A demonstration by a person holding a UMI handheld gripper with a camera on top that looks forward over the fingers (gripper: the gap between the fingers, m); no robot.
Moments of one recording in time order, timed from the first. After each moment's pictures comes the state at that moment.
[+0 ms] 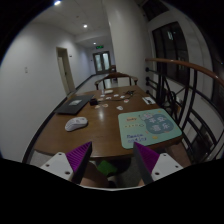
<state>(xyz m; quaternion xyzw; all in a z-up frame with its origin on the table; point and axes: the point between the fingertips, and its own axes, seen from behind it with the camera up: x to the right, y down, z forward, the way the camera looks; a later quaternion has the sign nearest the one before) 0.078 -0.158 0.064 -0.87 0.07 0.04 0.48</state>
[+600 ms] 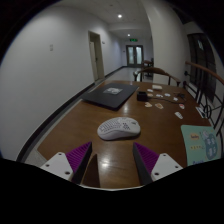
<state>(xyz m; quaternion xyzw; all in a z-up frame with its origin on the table) -0.108 -0.020 -0.004 -0.88 -0.09 0.09 0.45</state>
